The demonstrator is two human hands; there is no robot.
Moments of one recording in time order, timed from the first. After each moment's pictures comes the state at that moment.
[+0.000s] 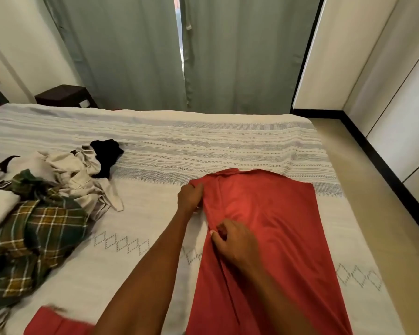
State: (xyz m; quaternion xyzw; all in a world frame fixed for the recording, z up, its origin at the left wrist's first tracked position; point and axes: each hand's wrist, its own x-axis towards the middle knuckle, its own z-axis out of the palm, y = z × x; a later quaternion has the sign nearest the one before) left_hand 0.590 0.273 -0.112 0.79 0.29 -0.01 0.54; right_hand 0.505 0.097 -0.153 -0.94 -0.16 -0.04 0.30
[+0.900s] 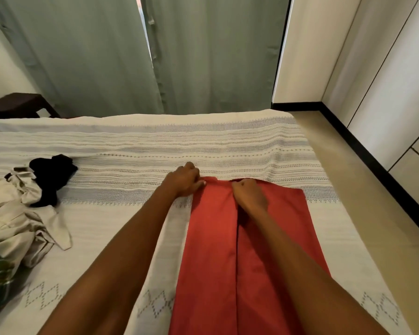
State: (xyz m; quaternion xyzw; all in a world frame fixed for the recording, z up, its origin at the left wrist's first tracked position) left_hand 0.744 0.269 -0.121 0.99 -0.11 -0.07 0.07; right_hand 0.700 0.048 -0.123 -0.91 0.11 0.07 0.40
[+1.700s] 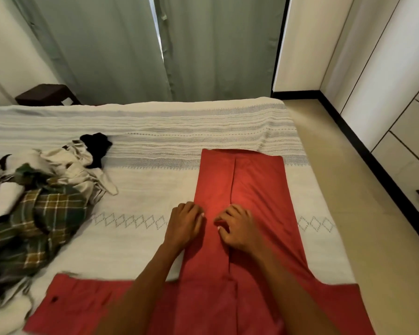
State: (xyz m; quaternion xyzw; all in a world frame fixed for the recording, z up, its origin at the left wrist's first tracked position) left_hand 0.435 0.236 -0.153 0.97 -0.11 0.17 0.15; right_hand 0.448 0.024 -0.153 -0.94 -0.25 -0.05 0.22
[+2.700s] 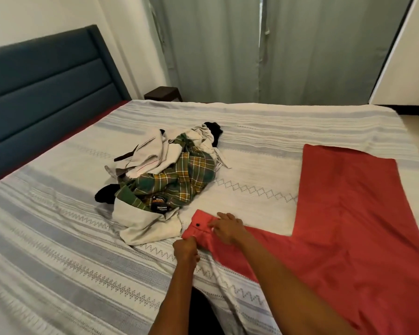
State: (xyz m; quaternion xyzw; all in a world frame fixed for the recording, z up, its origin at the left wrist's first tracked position) left_hand 0.149 0.456 -0.130 0.53 0.57 0.12 0.61; right_hand 0.264 0.338 -0.112 -0.89 -0.36 0.24 0.13
